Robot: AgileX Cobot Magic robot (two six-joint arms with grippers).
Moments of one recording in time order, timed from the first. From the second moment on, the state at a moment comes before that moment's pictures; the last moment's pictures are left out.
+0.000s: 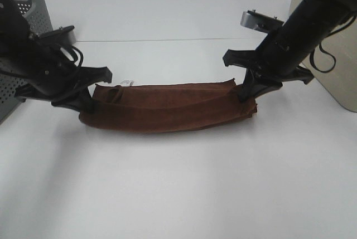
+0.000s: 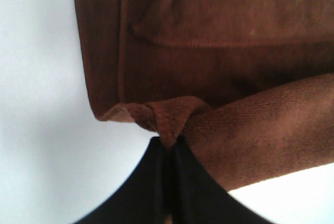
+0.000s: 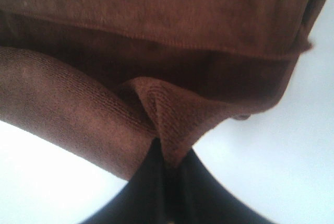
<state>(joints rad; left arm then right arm) -0.29 1.87 -1.11 -0.43 0.55 -0.02 0.25 1.92 -1.28 0.41 0.81 -0.16</state>
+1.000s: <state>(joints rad) -0.21 2.13 -1.36 -0.41 0.44 0.03 0.25 2.22 -1.63 0.34 0.87 -0.06</state>
